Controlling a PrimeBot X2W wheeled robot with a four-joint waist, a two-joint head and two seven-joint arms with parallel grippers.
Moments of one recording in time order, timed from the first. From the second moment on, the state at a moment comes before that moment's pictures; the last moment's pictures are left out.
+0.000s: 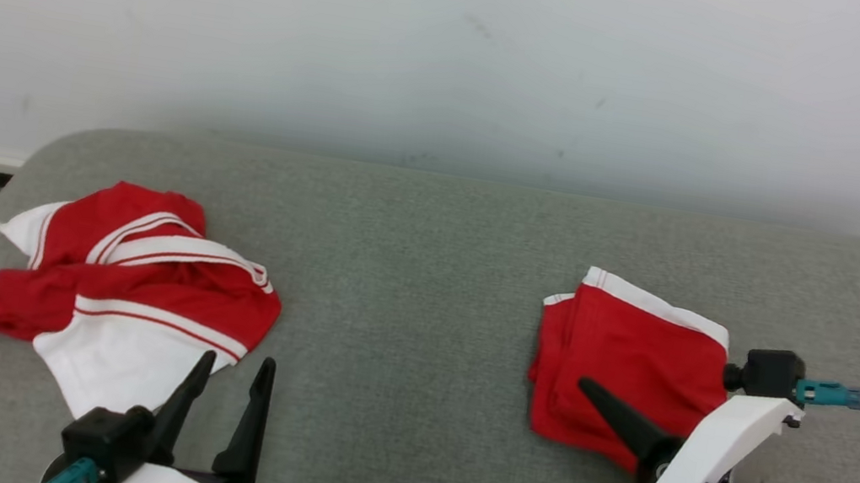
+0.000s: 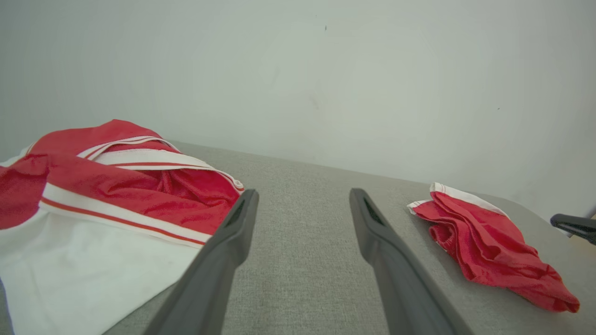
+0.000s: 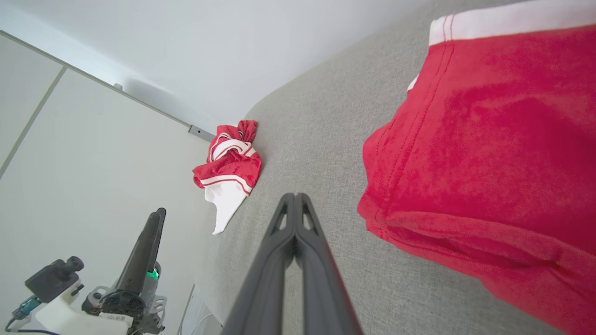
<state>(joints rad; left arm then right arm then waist) -0.11 0.05 -0.11 0.27 -0.27 -0.13 -0.26 -0.62 -0.40 0.92 0.40 1.66 0.13 0.21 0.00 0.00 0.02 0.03</state>
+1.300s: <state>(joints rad) -0.14 0.05 -0.11 0.24 -0.27 -0.12 -0.26 -0.68 -0.31 0.67 0.92 1.14 0.13 -0.12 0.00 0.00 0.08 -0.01</state>
